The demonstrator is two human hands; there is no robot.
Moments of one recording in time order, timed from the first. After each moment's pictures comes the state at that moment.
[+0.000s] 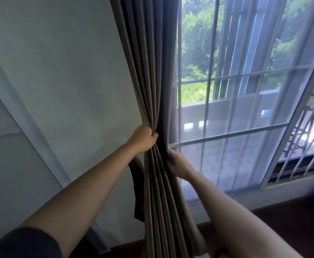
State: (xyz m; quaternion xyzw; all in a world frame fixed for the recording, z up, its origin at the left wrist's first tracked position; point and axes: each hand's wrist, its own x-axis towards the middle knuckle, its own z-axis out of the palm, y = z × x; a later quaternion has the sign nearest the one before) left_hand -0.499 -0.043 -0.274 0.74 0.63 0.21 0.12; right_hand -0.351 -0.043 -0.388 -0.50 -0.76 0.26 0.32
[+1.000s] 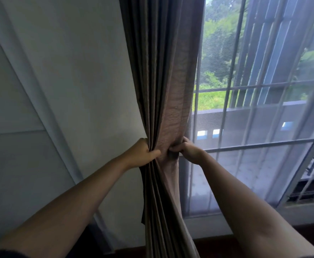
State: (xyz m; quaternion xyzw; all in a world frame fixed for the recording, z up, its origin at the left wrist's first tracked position) left_hand -0.544 -0.074 -0.280 0.76 0.53 0.30 0.23; right_hand -0.360 0.004 -0.327 -0.35 -0.61 0.60 0.37
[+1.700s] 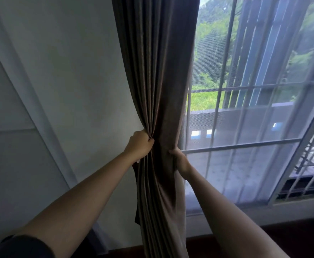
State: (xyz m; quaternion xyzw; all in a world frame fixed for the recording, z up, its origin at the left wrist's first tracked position) left_hand -0.517 -0.054 -0.275 0.70 0.64 0.29 0.16; right_hand -0.369 -0.037 -0.352 -0.36 -0.57 0.58 0.46
